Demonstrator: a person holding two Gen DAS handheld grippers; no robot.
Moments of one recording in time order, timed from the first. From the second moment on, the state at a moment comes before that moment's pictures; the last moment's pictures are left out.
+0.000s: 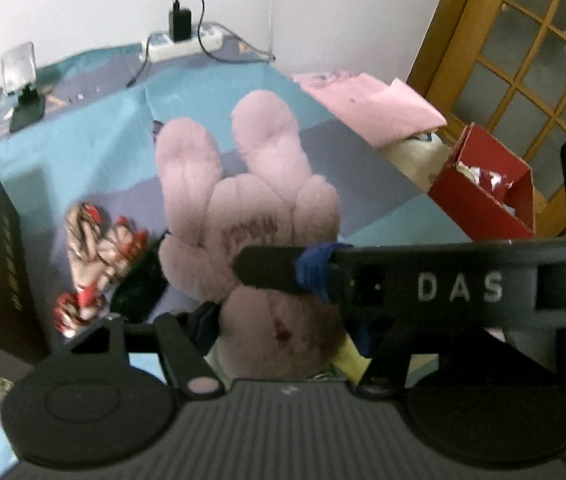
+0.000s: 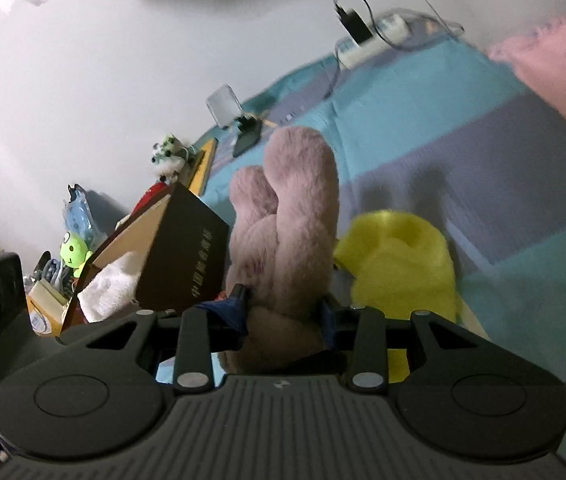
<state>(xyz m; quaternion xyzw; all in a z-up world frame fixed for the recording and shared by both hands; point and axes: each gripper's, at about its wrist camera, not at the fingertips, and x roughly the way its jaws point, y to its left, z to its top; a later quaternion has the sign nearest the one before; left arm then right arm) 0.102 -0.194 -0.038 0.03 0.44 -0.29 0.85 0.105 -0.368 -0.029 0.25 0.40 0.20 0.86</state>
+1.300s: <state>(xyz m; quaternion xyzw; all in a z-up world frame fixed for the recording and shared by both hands) 0.185 0.086 -0.047 -0.08 0.46 -0.16 0.87 0.194 -0.094 -0.035 0.17 0.44 0.26 0.84</state>
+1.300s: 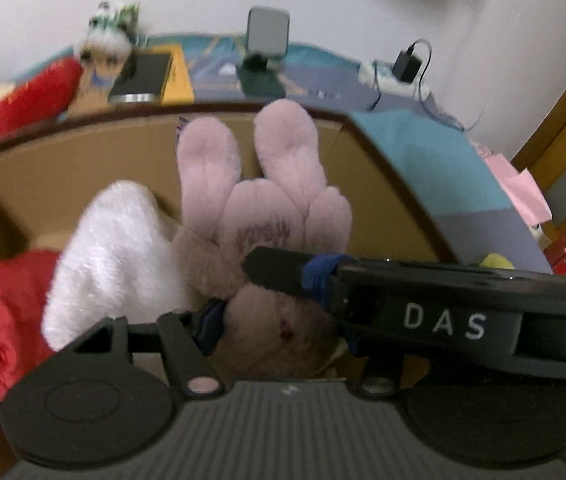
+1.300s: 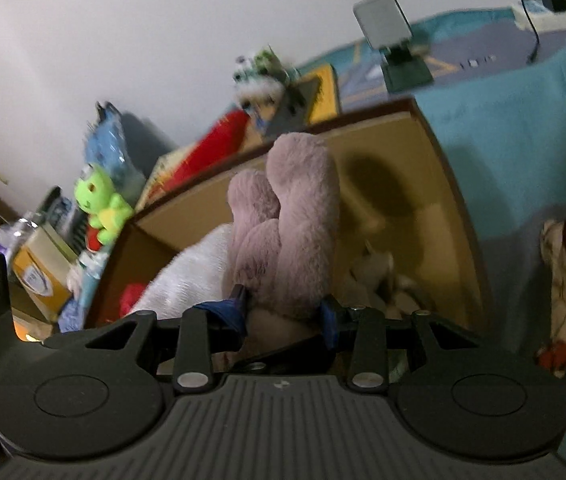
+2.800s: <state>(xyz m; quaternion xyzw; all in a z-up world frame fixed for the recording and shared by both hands) 0.093 0.046 0.003 0.00 0.44 0.05 0.90 0.124 -0.160 0.009 0.17 0.40 0.32 0.84</state>
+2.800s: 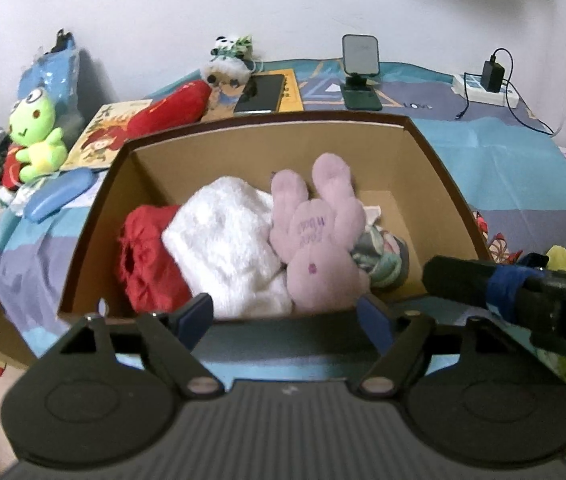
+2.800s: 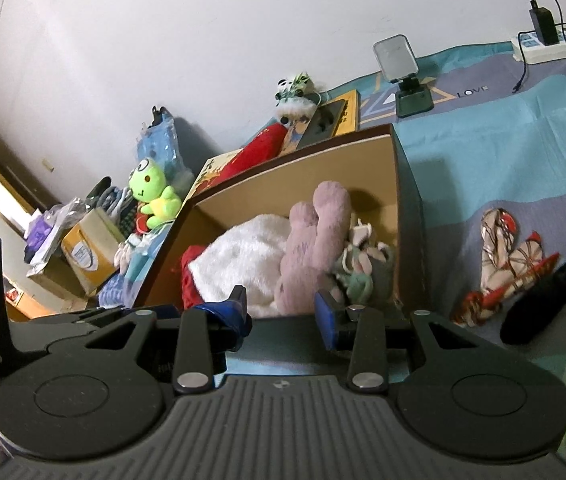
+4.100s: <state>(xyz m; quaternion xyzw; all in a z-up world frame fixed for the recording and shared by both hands) 0.070 -0.168 -0.066 0.04 0.47 -0.23 0.85 0.065 -0.392 -0.059 0.28 0.43 0.14 0.85</state>
